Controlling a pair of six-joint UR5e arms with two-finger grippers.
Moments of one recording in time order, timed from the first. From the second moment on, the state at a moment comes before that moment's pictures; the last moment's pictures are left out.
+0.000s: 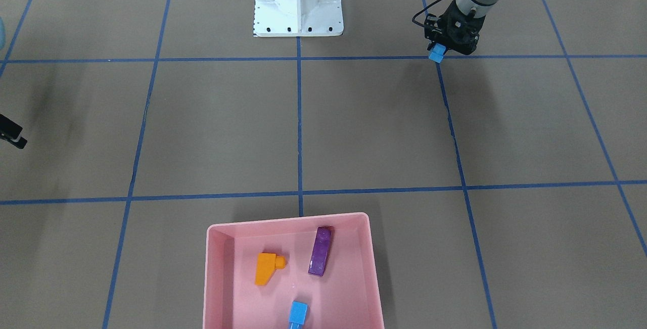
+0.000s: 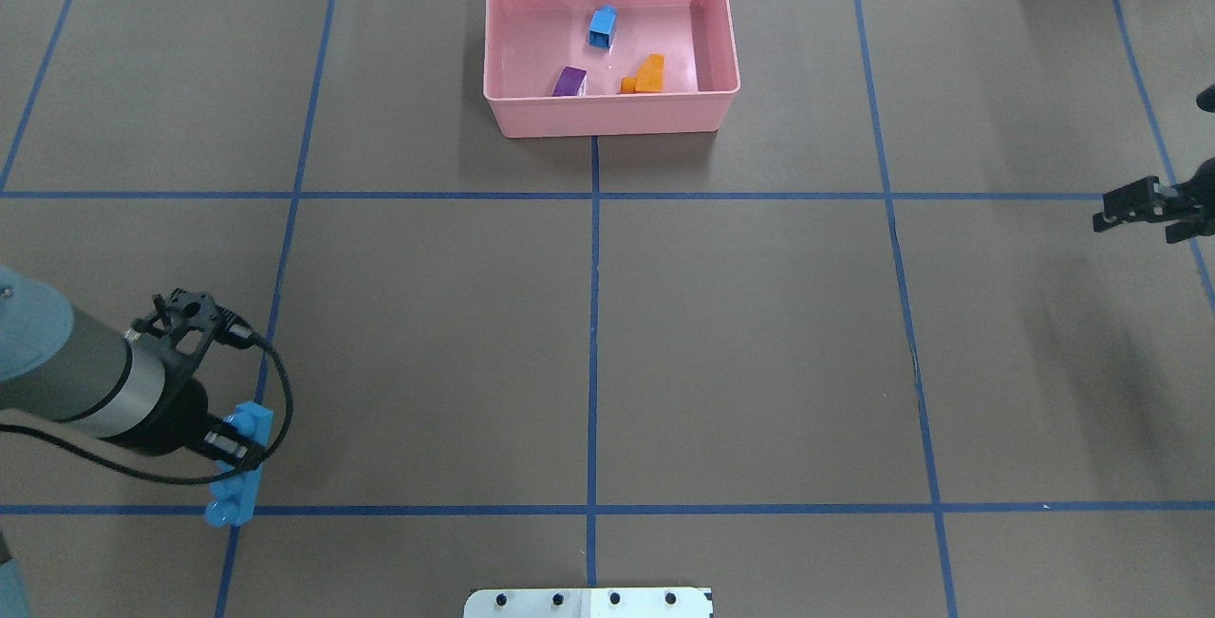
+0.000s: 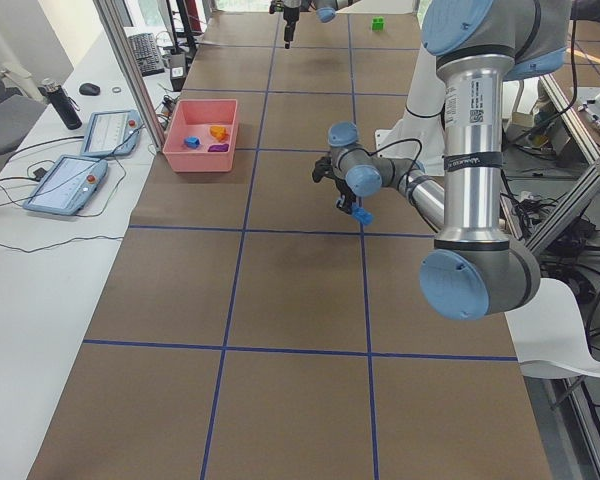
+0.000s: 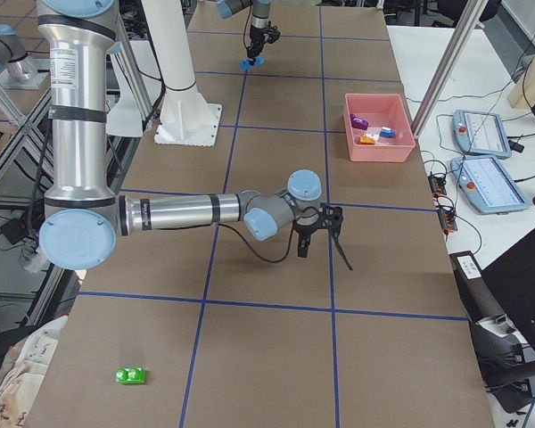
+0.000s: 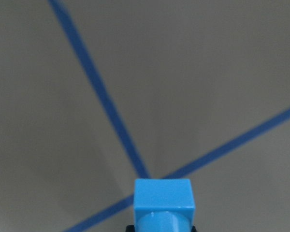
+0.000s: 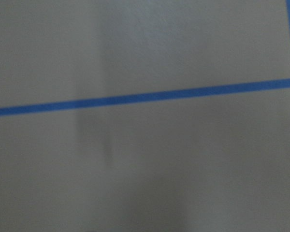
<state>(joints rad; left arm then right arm) -0.56 -1.59 -2.15 -1.72 -2.09 -0.78 1.18 -1.69 1.66 -1.06 2.26 0.69</state>
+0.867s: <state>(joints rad) -0.81 -2.44 -1.54 -1.59 -2.10 -0.99 1.35 -2.08 1.56 -1.05 2.27 -0.05</state>
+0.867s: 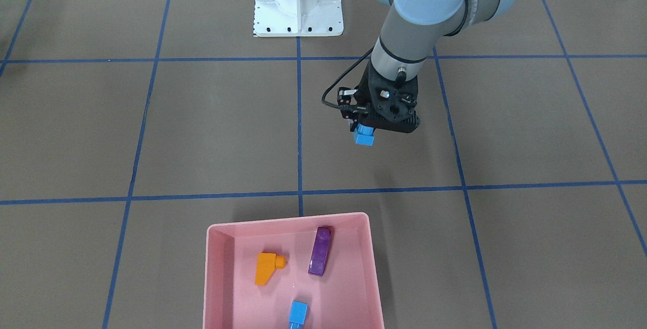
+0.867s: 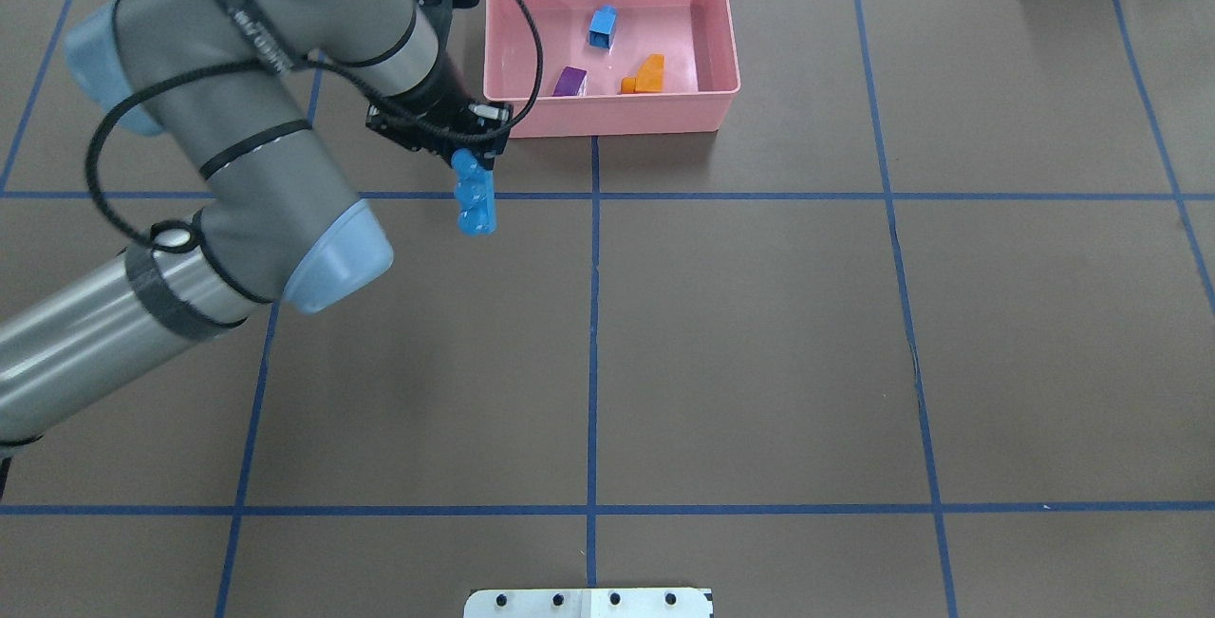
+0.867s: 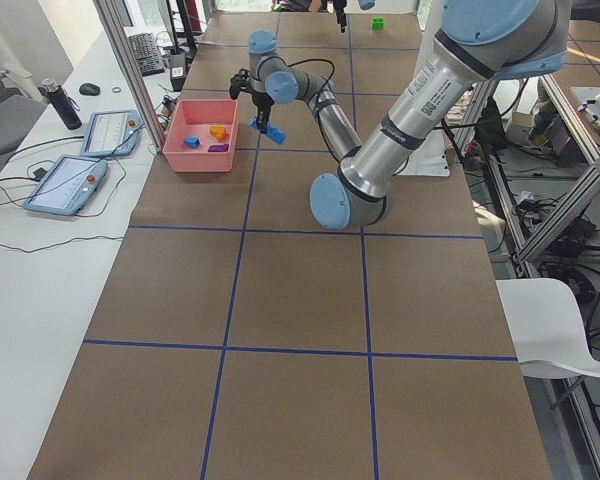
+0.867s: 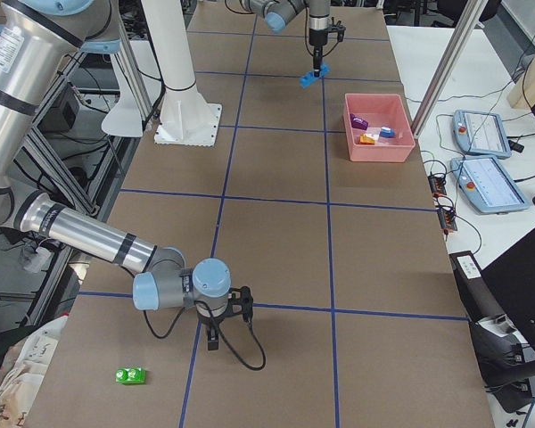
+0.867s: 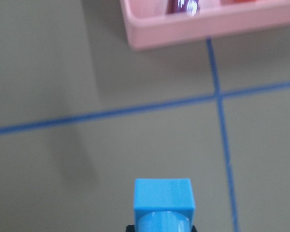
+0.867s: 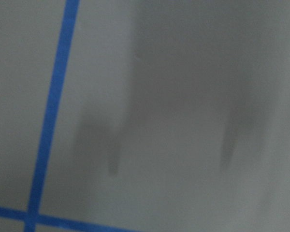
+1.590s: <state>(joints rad) -0.85 -2.76 -0.92 -2.10 -1.85 -1.22 1.43 -2.18 1.42 -1.05 2.26 -0.26</state>
